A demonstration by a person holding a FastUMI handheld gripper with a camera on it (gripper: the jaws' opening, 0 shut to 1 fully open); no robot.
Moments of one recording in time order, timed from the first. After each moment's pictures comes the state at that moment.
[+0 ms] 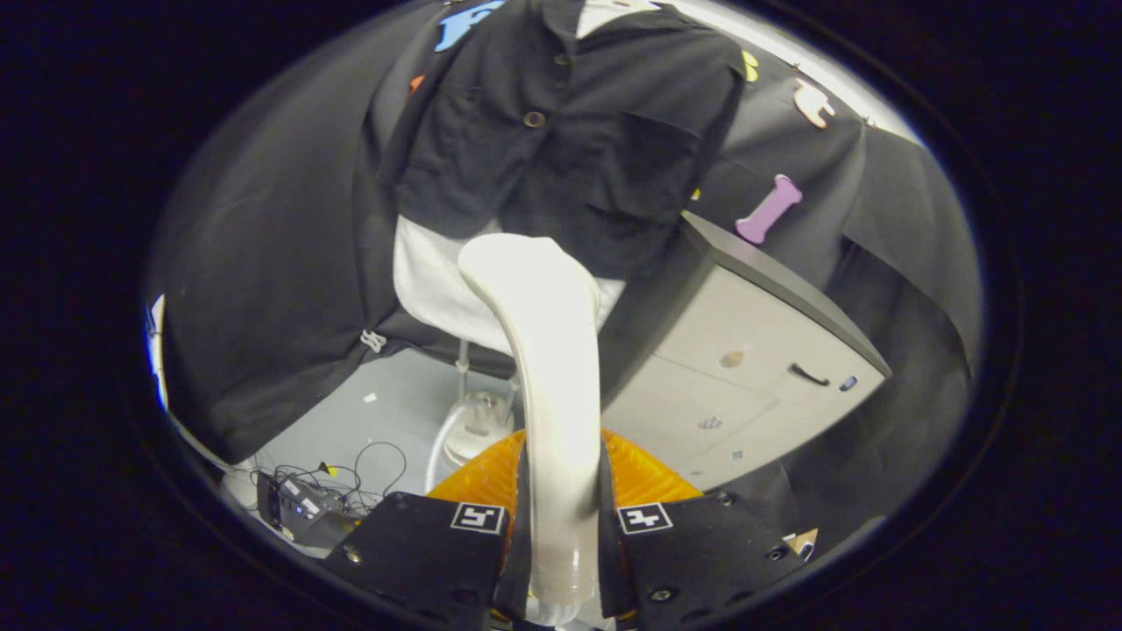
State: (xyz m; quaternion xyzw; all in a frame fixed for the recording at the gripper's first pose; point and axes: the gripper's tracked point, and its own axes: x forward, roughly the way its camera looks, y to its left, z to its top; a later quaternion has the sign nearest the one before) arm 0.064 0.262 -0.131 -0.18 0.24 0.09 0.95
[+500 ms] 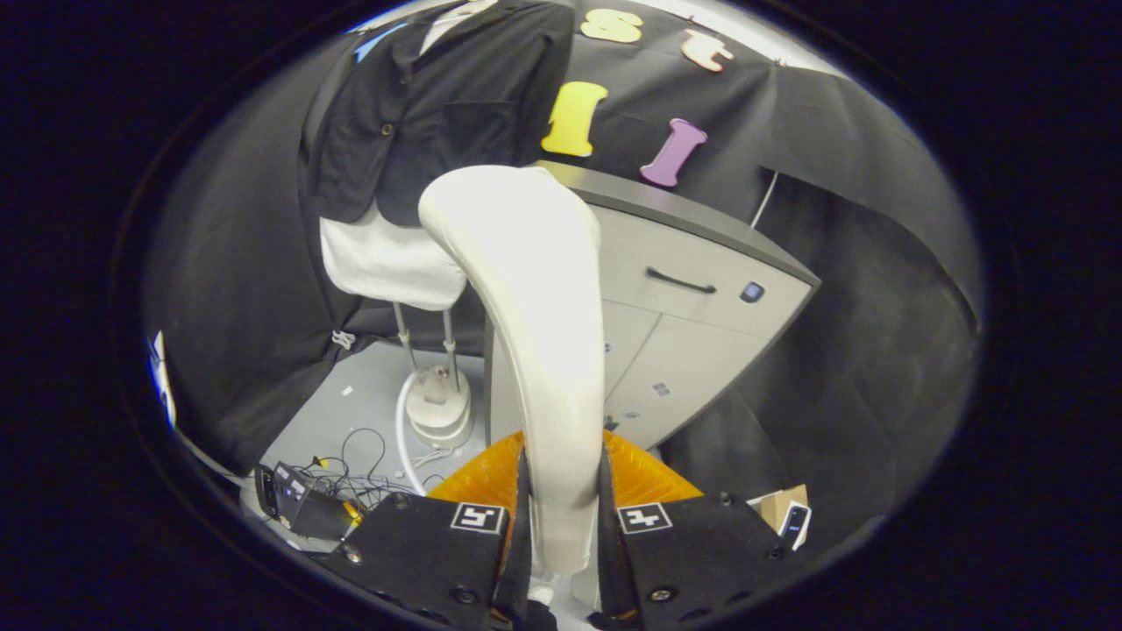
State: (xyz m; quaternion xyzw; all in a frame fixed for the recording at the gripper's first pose) arm -0.005 0.072 -0.126 -0.11 0.27 0.05 0.96
